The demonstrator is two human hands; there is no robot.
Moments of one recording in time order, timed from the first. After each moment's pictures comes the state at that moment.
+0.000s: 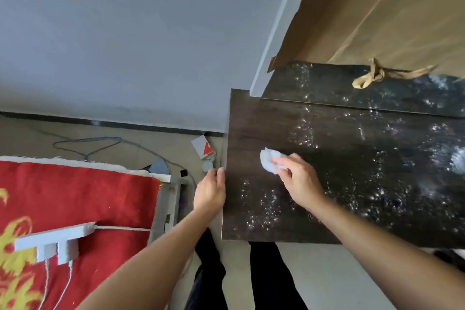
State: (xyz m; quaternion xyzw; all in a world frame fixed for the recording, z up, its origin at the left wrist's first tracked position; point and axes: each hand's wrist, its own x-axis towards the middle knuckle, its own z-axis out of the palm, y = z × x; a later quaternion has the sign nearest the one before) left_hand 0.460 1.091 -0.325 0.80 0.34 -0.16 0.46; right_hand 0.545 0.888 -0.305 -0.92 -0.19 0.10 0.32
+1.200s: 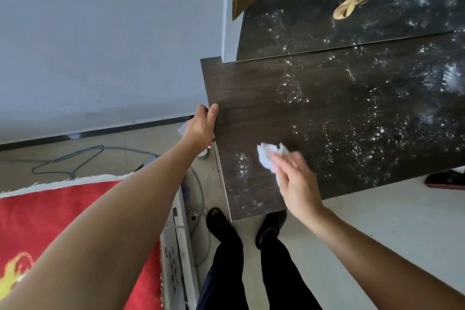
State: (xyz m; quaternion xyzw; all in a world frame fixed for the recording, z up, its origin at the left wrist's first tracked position) left_hand 0.554 1.128 -0.332 0.83 0.18 -0.23 0.47; right_hand 0.444 0.900 -0.316 -0.94 -0.07 0.01 0.33
